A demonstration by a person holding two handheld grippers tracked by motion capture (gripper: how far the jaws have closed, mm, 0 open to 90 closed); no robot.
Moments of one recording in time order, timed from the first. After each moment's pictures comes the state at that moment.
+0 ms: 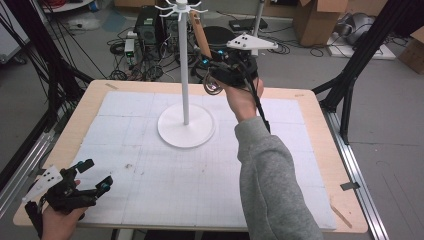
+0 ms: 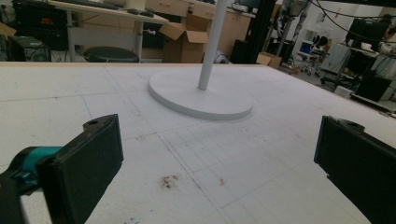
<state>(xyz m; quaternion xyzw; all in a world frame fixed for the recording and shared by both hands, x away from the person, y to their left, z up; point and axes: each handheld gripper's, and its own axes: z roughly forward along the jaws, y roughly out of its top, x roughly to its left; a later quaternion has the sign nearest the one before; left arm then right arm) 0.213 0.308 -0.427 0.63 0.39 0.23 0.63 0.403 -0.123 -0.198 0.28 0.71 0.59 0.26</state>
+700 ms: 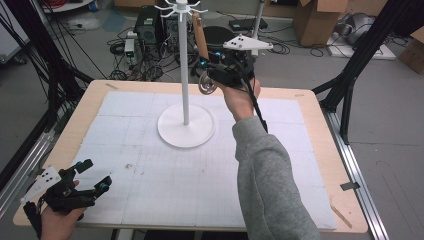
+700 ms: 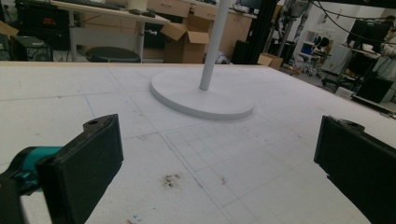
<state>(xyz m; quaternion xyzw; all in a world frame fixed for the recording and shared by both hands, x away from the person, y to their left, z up) 0.212 0.310 -0.427 0.63 0.39 0.23 0.63 0.410 -0.117 -0.204 0.29 0.71 0.59 0.25</state>
